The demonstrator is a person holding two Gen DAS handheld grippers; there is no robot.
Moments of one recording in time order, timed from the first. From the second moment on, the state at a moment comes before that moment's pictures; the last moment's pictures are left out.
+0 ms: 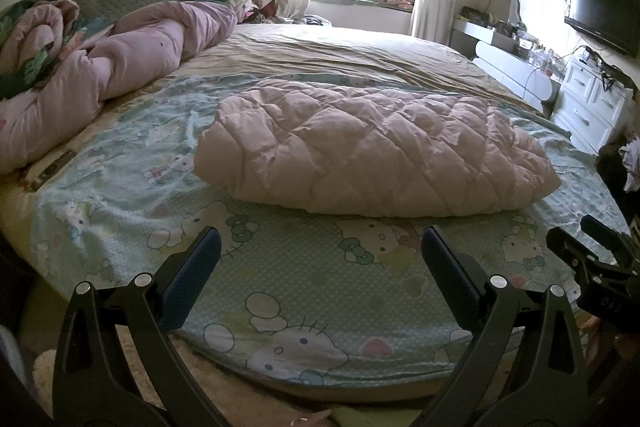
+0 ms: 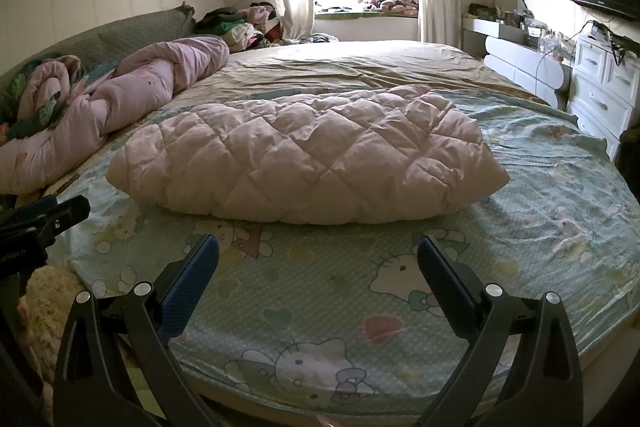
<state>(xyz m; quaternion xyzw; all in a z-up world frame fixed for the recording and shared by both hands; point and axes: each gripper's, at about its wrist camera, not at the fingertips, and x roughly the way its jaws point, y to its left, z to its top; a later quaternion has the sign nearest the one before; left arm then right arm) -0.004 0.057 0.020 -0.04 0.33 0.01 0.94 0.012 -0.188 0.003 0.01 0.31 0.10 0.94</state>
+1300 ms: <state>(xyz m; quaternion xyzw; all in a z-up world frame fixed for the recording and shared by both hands) -0.011 0.060 0.016 -0.05 0.33 0.00 0.94 0.010 -0.192 0.001 0.01 0.31 0.09 0.95</state>
